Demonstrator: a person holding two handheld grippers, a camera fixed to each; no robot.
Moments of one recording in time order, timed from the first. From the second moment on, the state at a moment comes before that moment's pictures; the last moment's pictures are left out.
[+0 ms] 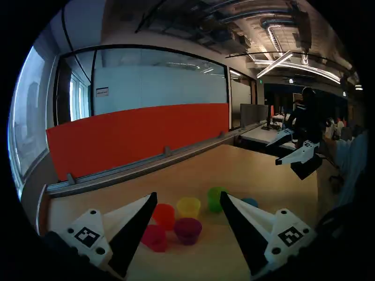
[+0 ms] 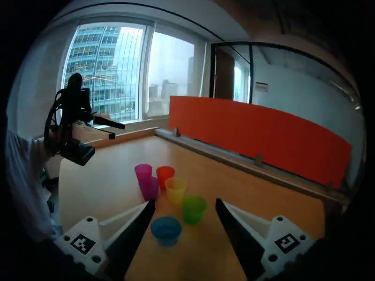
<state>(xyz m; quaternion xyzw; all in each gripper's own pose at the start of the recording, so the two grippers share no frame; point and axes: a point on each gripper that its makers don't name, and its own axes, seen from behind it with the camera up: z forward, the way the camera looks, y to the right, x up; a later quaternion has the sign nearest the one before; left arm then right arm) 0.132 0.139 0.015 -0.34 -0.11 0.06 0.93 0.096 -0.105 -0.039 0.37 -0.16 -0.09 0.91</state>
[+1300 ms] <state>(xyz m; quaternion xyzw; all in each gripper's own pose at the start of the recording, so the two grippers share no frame) 0.069 0.174 0.033 -0.38 -0.15 0.09 0.91 -0.015 -0.123 -0.046 0.40 -0.23 -0.13 0.88</state>
